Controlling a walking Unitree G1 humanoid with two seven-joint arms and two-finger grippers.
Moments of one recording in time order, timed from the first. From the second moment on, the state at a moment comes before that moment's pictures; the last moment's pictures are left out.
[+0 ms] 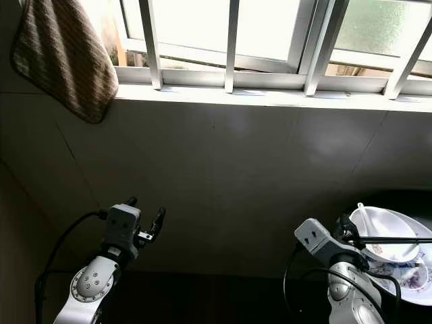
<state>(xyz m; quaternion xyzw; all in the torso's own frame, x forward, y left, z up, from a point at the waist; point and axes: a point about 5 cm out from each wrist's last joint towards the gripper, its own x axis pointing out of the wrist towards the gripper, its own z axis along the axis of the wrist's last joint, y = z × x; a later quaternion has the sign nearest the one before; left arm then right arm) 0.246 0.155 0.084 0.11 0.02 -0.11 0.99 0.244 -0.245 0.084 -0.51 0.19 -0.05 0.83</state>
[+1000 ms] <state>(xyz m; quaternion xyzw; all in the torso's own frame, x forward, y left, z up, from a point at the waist) 0.248 0.157 0.085 0.11 0.02 -0.11 0.99 0.246 -0.266 0.069 -0.49 0.20 0.01 0.85</state>
